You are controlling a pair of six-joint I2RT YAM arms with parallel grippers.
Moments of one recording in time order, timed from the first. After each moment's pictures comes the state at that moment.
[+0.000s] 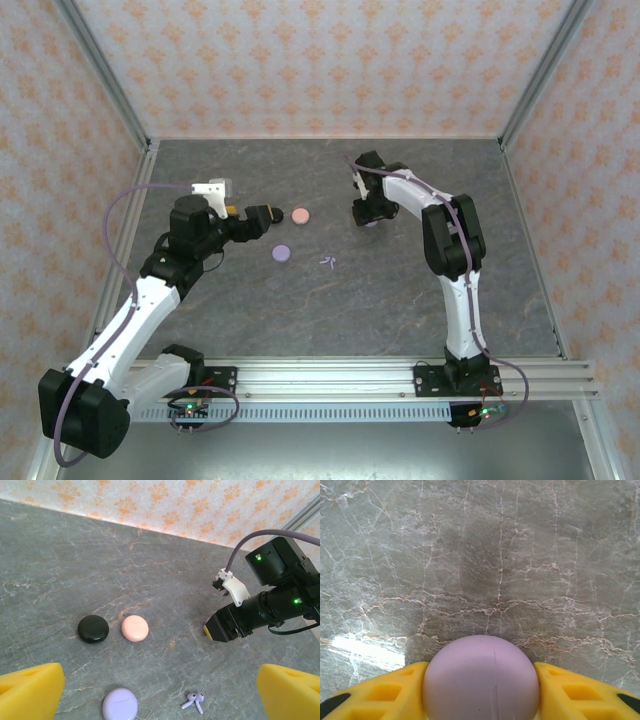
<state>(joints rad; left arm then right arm) -0.23 0.99 0.77 -0.21 0.18 -0.41 0.38 2.22 1.73 -0.86 0.01 0.04</state>
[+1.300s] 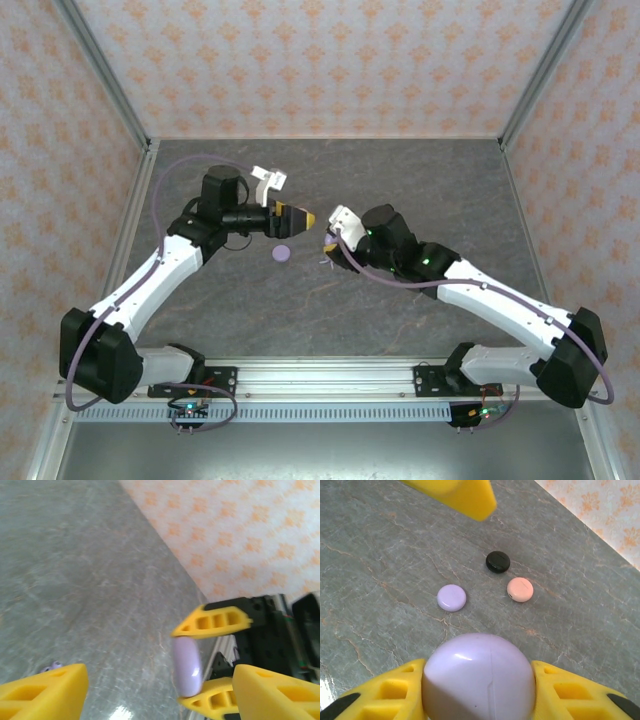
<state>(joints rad) -0.34 1.28 1.04 -0.27 0.82 -0.37 0.84 1.18 0.97 -0.36 -0.01 -0.23</state>
